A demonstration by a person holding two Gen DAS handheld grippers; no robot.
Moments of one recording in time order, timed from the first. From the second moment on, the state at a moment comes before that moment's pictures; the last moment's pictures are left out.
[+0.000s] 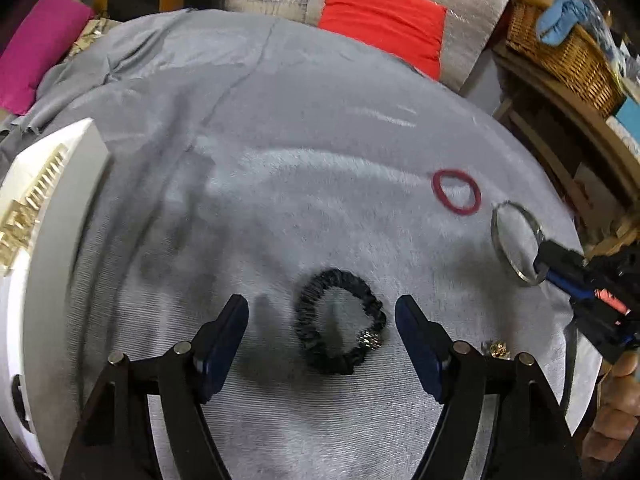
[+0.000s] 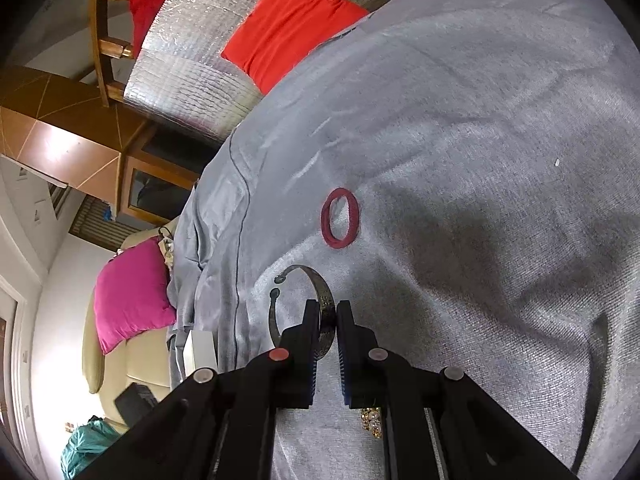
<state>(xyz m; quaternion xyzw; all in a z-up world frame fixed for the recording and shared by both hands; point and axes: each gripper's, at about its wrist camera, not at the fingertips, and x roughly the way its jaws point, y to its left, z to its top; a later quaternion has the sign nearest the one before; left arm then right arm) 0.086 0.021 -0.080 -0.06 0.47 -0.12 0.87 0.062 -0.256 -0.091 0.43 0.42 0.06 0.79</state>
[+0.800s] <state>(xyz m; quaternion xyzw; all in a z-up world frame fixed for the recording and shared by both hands) 0.089 0.014 -0.094 0.01 0.47 -0.10 0.88 0.067 -0.247 -0.096 0.43 0.43 0.06 0.79</state>
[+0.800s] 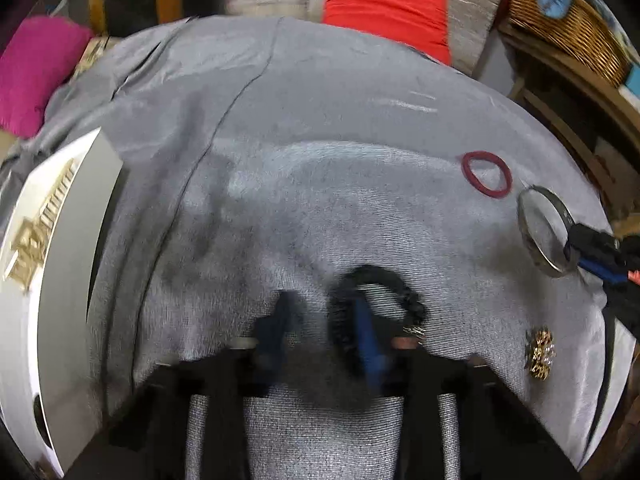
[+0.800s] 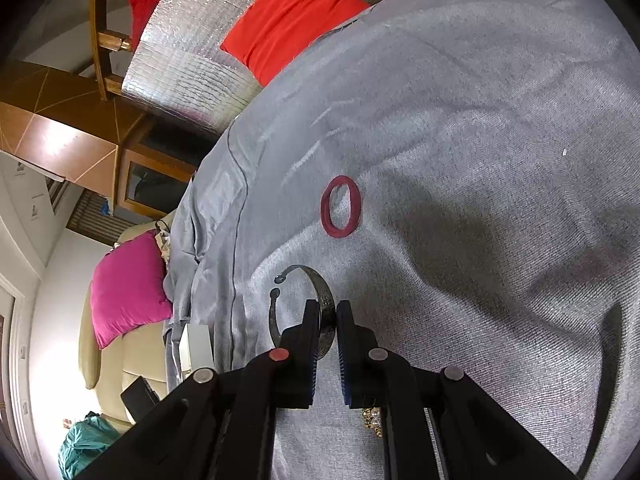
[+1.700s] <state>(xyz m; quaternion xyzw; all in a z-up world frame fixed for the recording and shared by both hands) 0.009 0.087 0.001 -0.06 0.35 -0.05 0.93 0.071 -0.187 -0.086 0.39 0.43 0.12 0.80</state>
